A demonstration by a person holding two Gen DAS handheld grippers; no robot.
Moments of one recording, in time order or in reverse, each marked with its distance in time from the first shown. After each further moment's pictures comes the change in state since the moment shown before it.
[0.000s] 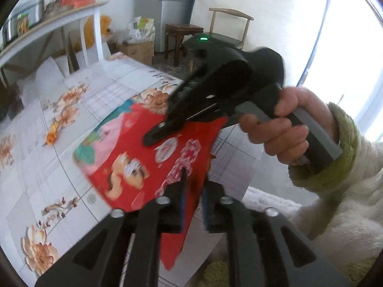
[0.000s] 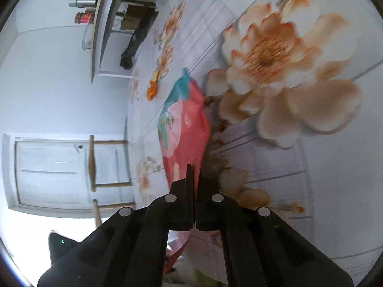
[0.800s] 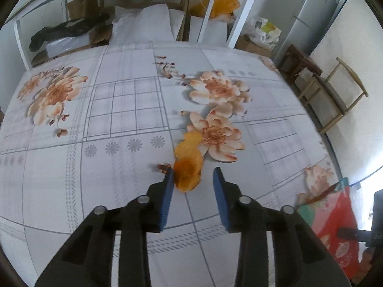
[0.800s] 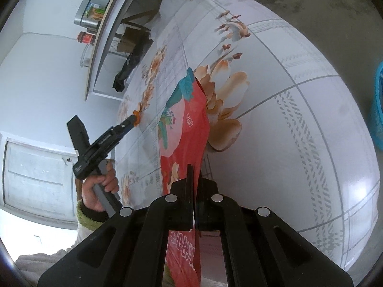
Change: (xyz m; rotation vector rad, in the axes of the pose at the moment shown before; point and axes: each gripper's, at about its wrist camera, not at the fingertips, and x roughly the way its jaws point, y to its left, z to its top) left arm 0.052 0.218 0.043 -0.584 0.030 0.367; right arm -0.058 -0.025 -0.014 -0.044 -0.148 -0.058
